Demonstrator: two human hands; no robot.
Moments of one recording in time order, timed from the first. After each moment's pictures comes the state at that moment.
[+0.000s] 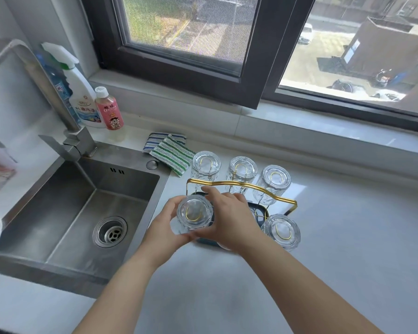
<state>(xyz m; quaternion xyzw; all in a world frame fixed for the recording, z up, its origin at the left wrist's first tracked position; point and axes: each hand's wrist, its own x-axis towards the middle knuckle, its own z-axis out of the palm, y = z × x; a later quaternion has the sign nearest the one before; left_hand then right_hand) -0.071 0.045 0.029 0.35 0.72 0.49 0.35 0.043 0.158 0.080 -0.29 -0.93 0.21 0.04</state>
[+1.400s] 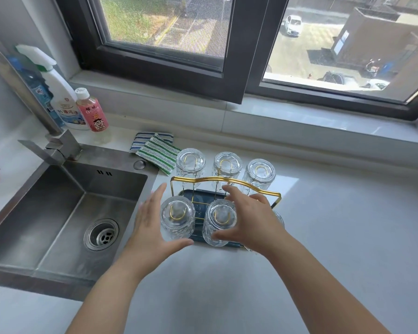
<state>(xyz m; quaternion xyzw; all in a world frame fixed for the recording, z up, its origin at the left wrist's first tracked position) -0.053 0.036 0.060 0.43 0.78 0.39 0.25 0.101 0.181 0.090 -0.37 -0.89 0.25 0.03</state>
